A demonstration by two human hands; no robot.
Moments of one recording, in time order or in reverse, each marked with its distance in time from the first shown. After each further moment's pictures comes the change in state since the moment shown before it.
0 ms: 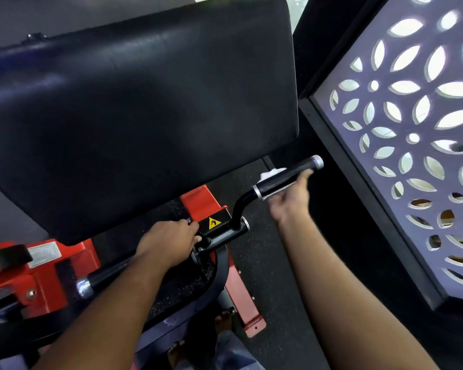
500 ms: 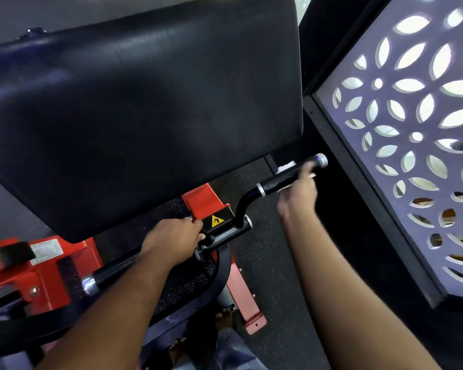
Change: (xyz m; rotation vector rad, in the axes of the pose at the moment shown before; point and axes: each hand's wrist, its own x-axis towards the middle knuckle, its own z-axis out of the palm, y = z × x) left_hand 0.002 -0.001 0.003 0.002 0.005 0.009; right_hand 0.005 -0.006 0.002 -0.068 0.081 -0.129
